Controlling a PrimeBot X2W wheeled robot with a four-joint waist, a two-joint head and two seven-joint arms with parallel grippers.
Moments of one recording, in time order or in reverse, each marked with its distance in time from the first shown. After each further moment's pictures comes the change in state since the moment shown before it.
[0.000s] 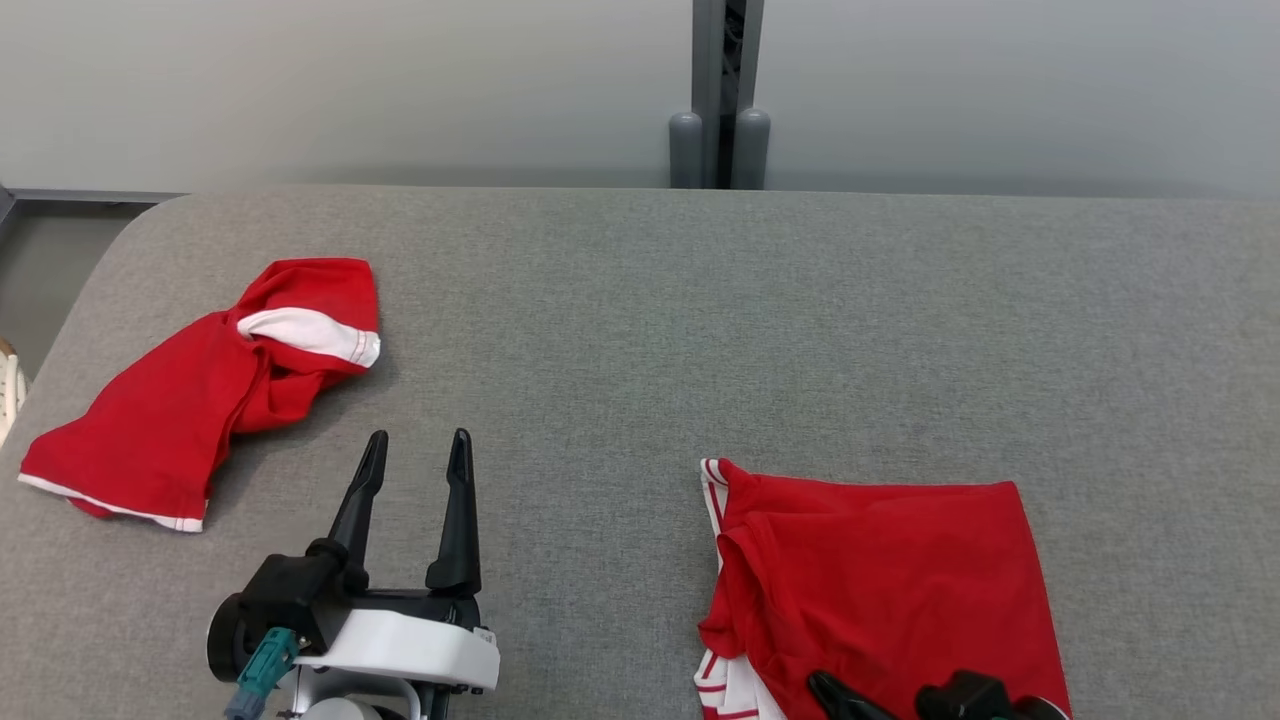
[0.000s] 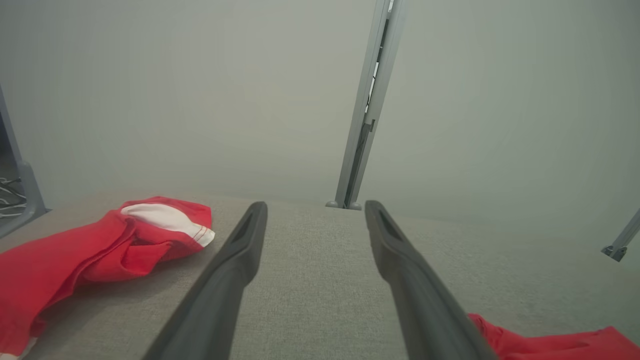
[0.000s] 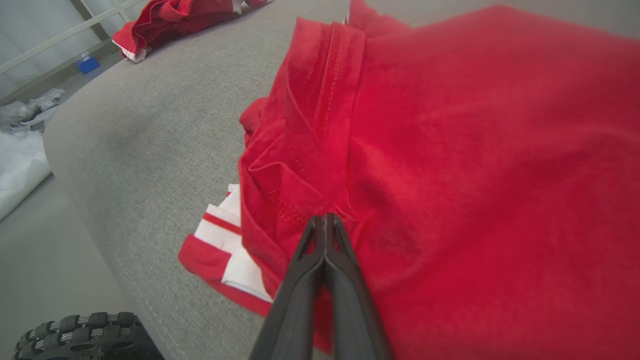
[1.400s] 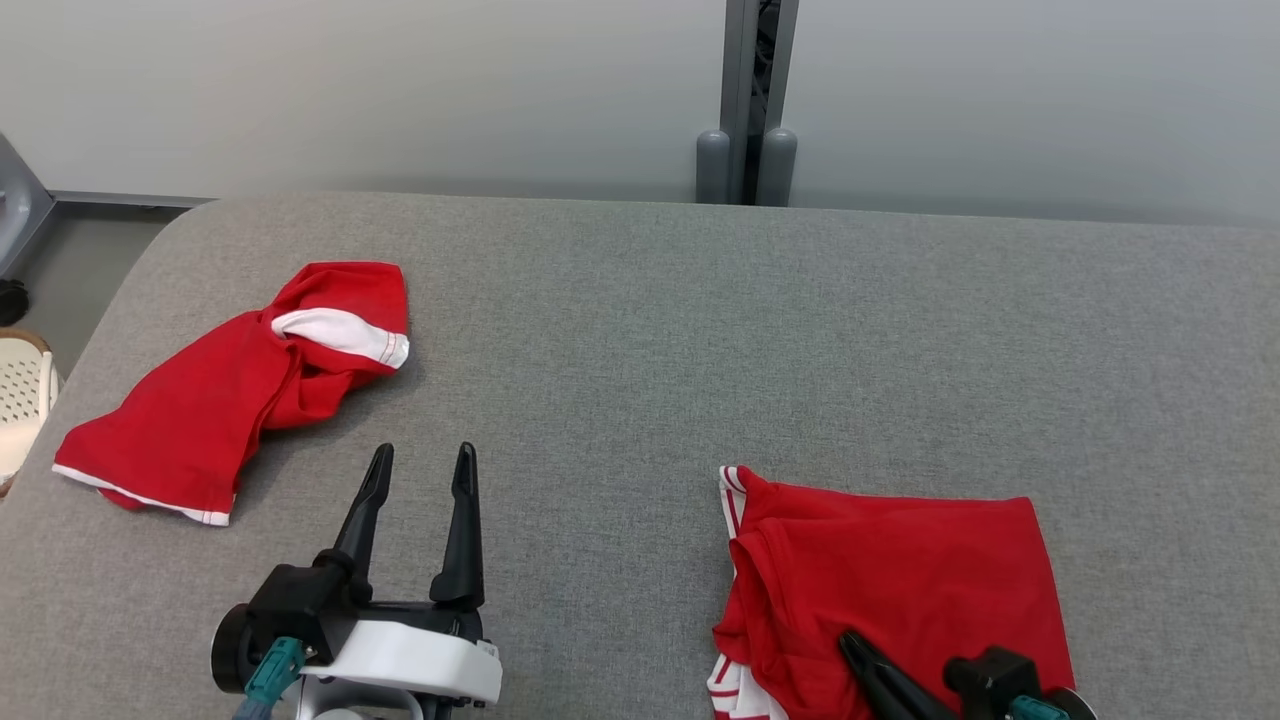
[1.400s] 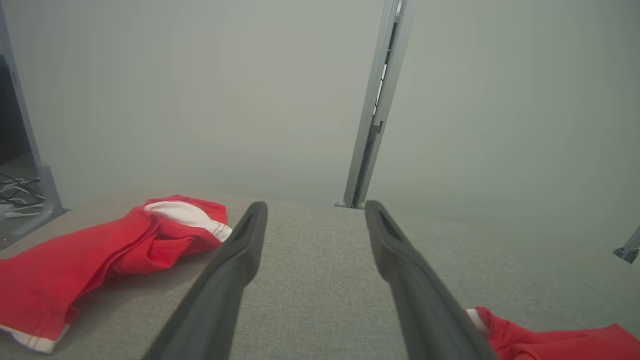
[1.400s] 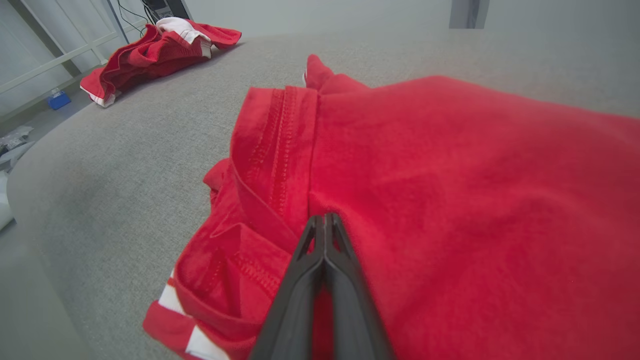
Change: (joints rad) left arm 0.013 0.000 -0.004 0.008 0.010 -0.005 0.000; right arm 0.011 0.097 -0.174 0.061 -0.078 0.000 -0.014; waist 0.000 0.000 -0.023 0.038
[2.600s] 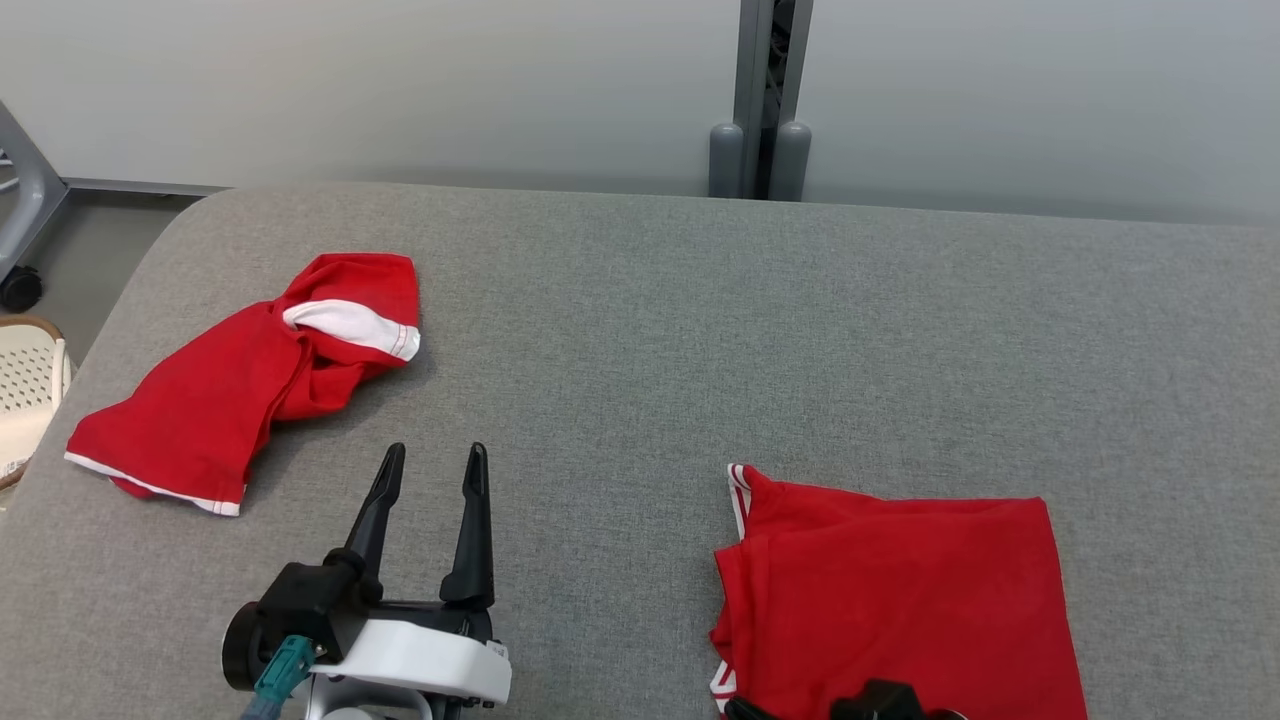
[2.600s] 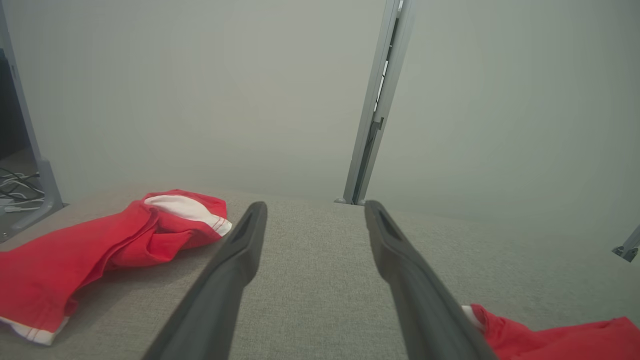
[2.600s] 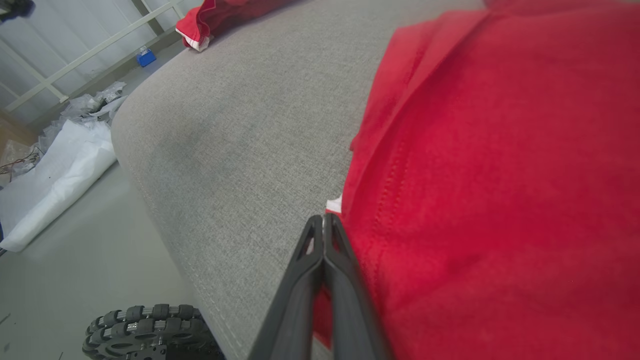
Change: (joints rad) left arm -0.003 0.000 -0.018 0.002 -0.011 0.004 0.000; right arm -0.089 0.002 0.337 0.063 0.171 0.000 0.000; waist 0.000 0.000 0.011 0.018
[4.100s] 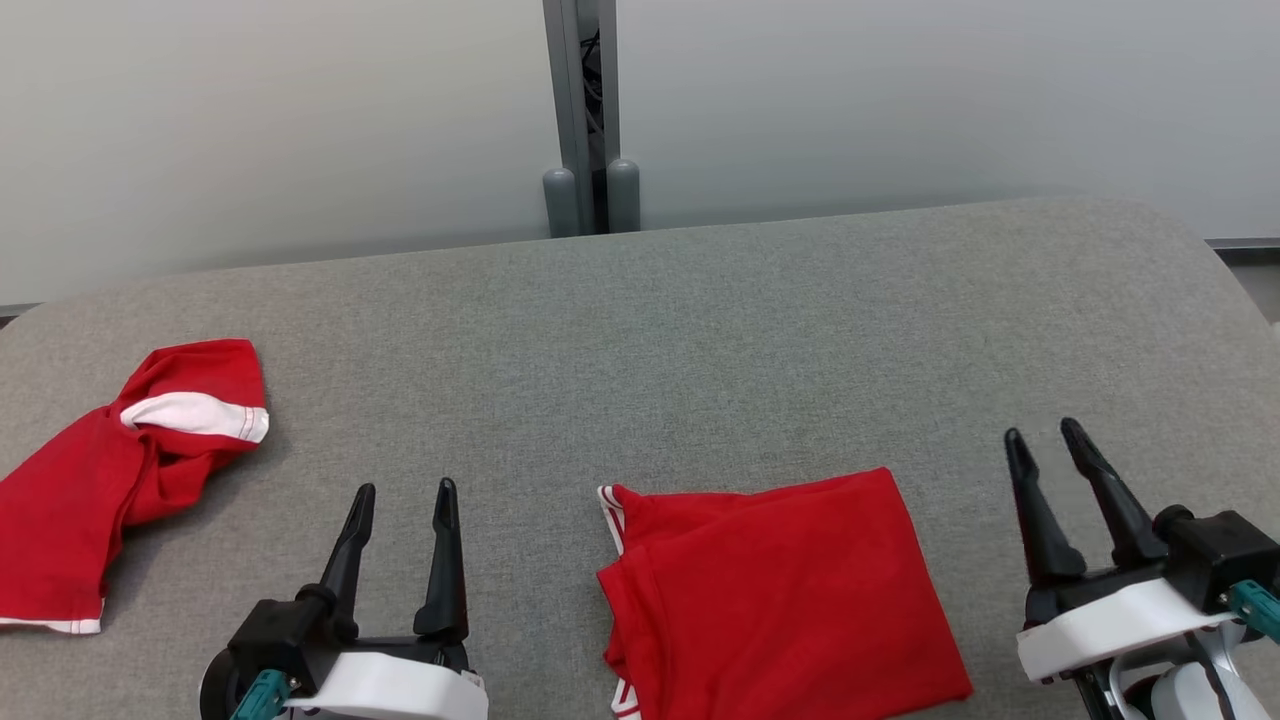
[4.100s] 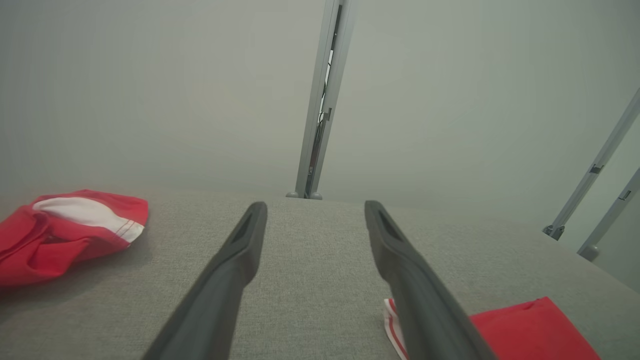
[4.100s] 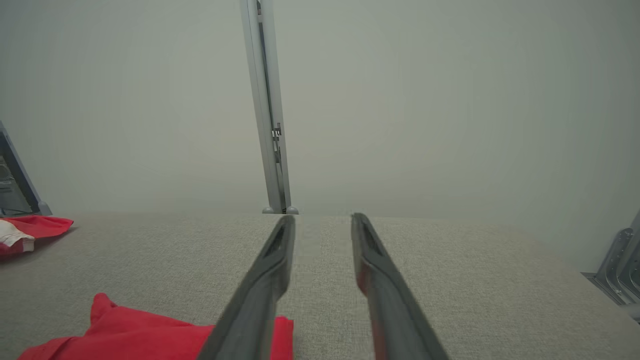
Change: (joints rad) left arm 0.063 0.000 0.045 -0.004 -0.015 0.005 0.000; right arm 0.078 -0.007 -0.766 -0.332 -0.295 0.000 0.000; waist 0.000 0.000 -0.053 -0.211
